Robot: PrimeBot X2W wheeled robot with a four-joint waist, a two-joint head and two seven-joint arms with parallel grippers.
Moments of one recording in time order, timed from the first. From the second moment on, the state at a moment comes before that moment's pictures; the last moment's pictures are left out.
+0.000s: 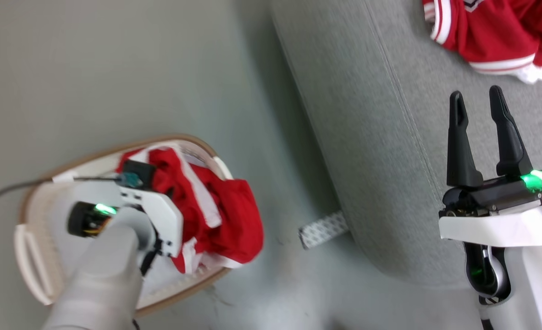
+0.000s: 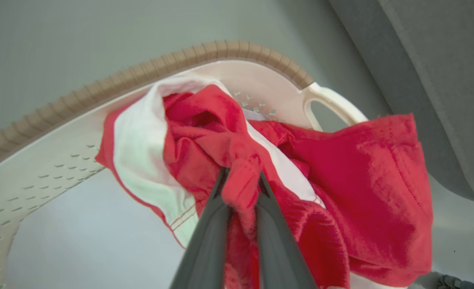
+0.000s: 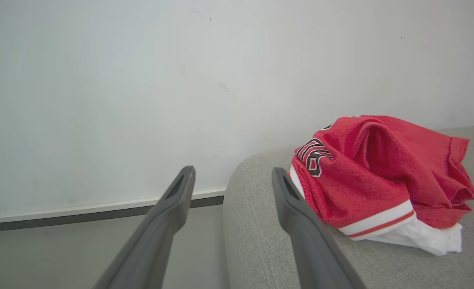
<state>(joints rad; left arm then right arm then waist) -0.90 0.14 -0.39 1.26 -0.19 -0.11 -0.09 -0.44 -0.05 0.13 0.04 0.42 0.13 -0.26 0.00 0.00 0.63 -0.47</state>
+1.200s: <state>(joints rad) -0.69 0.16 -0.60 0.47 -0.45 -0.11 -0.26 -0.20 -0.10 0.20 0.17 0.37 0.13 -0.26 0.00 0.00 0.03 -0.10</state>
